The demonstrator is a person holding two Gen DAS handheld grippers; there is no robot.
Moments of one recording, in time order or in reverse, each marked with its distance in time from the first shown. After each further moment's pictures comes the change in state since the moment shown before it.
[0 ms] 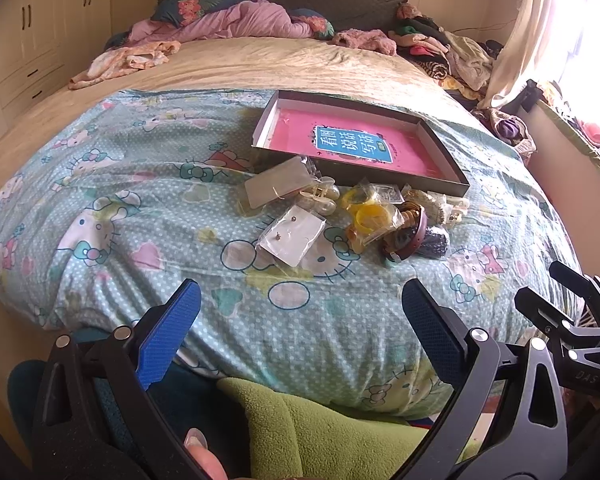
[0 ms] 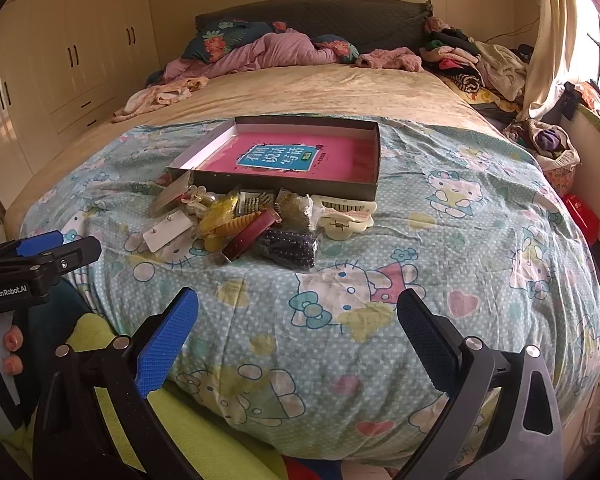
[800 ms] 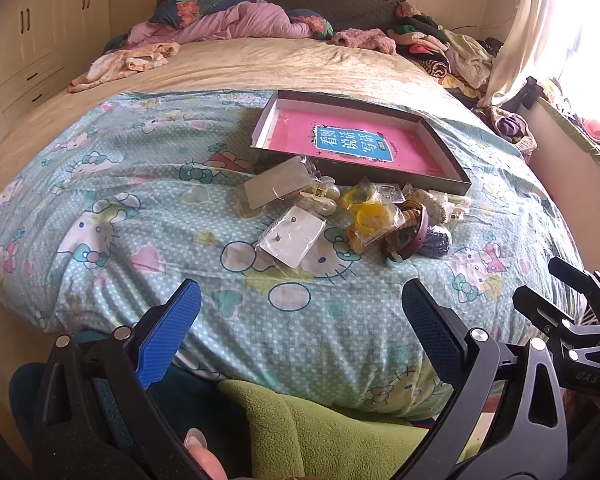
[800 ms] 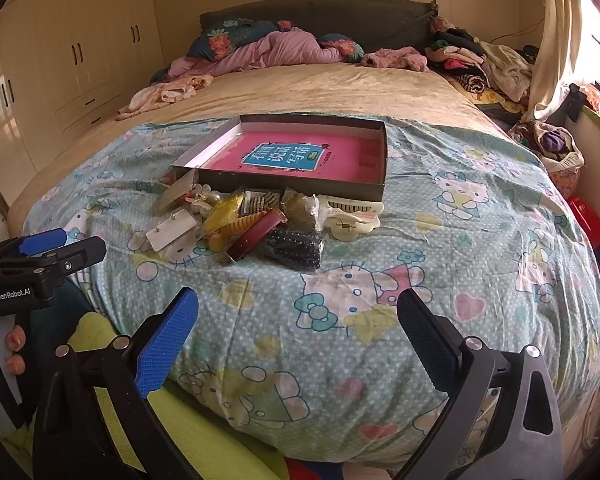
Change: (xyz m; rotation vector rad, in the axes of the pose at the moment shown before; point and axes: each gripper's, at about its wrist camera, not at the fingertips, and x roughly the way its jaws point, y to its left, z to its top) left arm 0.001 0.000 0.001 0.009 -0.001 0.006; right arm 0.004 0.001 0.002 -0.005 0.004 0.021
